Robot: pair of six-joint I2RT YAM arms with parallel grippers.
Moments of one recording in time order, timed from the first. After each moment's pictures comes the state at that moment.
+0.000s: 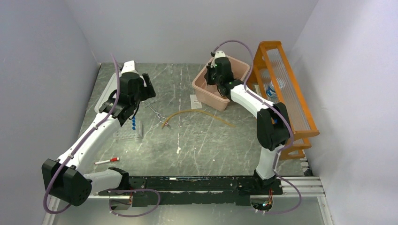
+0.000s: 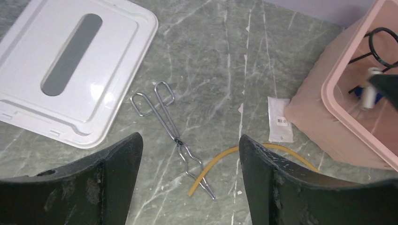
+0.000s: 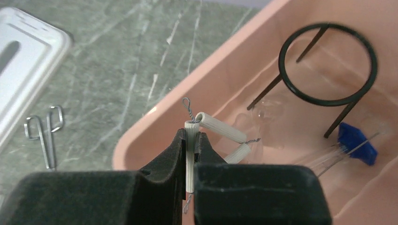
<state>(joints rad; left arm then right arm) -0.38 1.19 1.07 -0.35 -0.37 -0.45 0.44 1.84 1.43 0.02 0.04 0.19</state>
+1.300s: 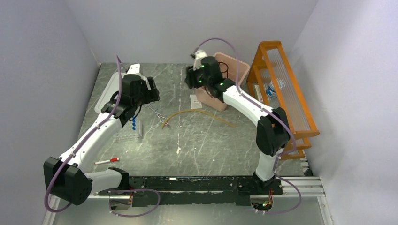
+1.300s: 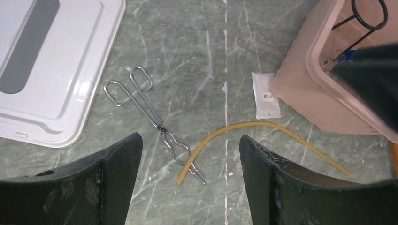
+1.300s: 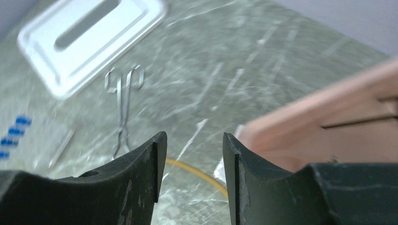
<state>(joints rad) -0.37 1.20 1.03 -0.32 -0.21 -0.43 0.57 1.82 1.53 -0.10 -0.05 0.14</state>
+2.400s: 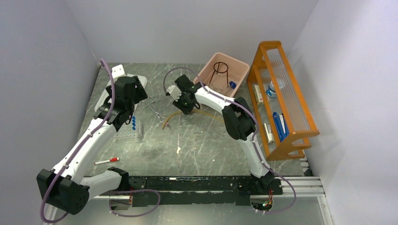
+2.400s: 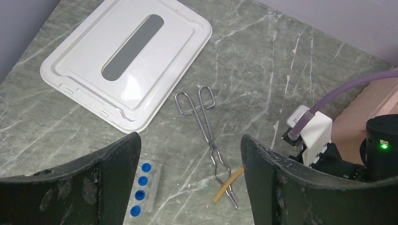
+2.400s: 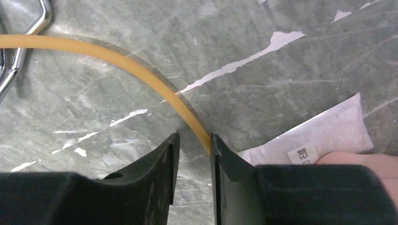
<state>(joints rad) -0.36 1.11 1.03 -0.42 -0.55 -0.52 0.71 2.32 1.89 -0.68 -0.12 -0.42</state>
